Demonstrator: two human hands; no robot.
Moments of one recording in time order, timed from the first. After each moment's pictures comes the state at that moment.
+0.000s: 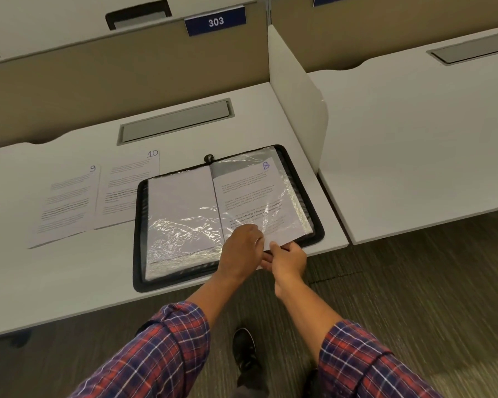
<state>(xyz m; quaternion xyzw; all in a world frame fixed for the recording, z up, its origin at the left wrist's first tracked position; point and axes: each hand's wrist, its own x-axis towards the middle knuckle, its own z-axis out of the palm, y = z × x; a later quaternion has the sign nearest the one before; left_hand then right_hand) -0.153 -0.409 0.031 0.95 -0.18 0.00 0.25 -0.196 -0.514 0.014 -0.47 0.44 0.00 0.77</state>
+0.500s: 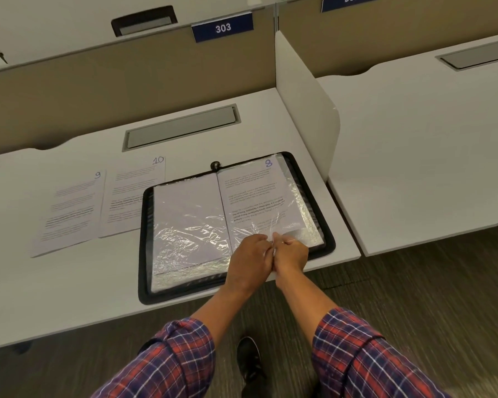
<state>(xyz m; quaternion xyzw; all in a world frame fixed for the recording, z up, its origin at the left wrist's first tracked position) -0.149 -0.407 0.033 0.94 -0.18 0.01 0.27 -0.145 -0.506 0.007 -0.52 0.45 -0.01 0.72</state>
